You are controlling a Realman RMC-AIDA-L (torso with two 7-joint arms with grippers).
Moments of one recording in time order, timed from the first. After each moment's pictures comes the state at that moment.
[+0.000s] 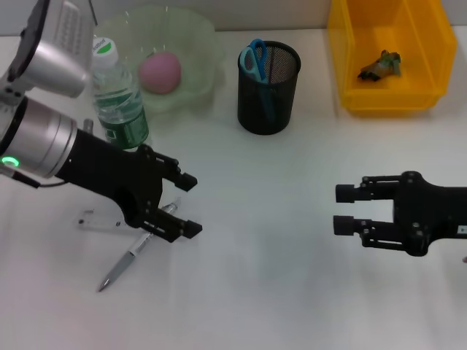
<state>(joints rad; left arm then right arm) -0.63 -2.07 1.04 1.06 2.27 1.76 -1.68 0.39 2.07 -0.74 -0.72 -1.95 -1.81 1.36</state>
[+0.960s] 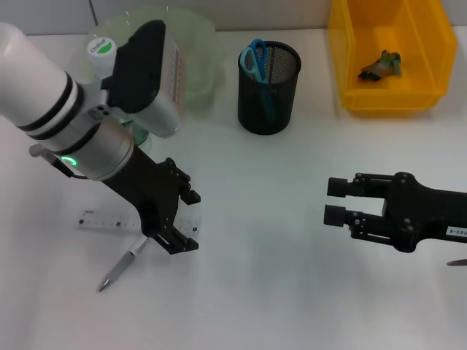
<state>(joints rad) -0.73 -2.08 1.35 1.08 2.43 1.61 -1.77 0.40 2.08 -0.70 -0.58 -1.90 -1.80 1.31</state>
